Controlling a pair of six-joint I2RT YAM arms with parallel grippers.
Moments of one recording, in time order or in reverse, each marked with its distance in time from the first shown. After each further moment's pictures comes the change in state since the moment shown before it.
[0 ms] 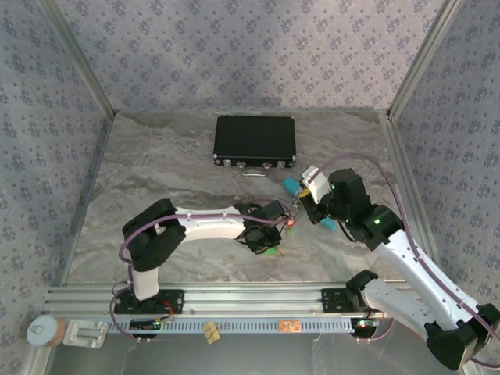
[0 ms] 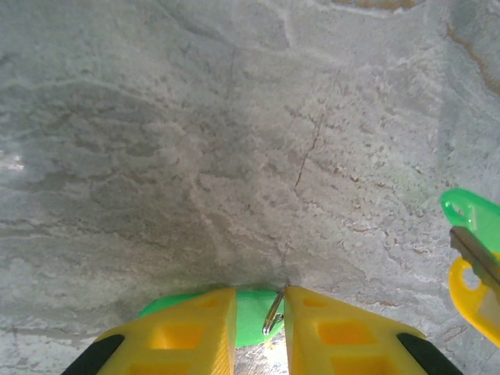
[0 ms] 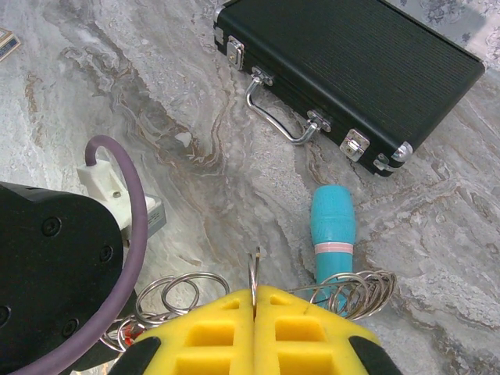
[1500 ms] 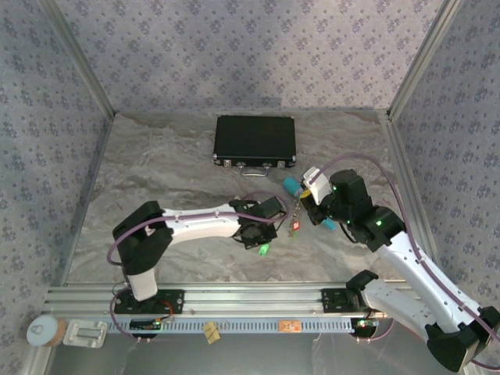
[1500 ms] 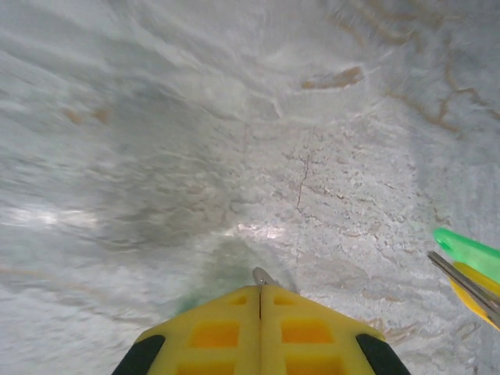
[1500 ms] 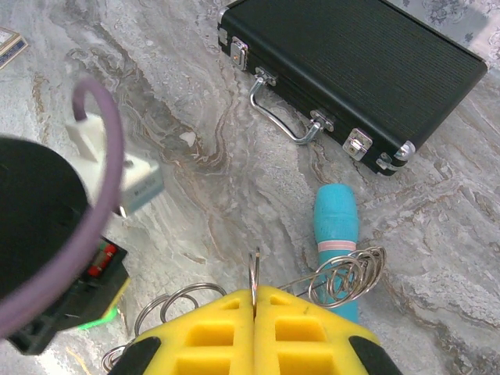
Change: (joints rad) left arm 0.000 -0.094 0.020 -0.128 -0.151 0.147; right arm 0.000 -0.016 0.000 -0.013 -0.011 0.004
